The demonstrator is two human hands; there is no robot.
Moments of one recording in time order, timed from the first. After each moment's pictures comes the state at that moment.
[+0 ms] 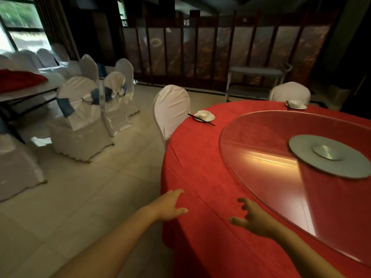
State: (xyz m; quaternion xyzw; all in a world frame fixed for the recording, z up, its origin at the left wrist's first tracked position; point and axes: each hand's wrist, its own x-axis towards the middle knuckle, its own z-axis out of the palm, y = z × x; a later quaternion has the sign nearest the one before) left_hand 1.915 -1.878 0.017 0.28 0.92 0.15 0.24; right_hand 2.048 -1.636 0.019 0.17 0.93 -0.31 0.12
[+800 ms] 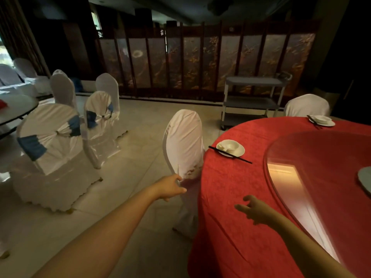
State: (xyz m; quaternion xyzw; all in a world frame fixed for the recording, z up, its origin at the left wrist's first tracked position) left_hand 1.433 -1.909 0.077 0.24 0.89 0.29 0.27; right_hand 1.591 -1.678 0.019 0.33 0.86 -0.39 0.09
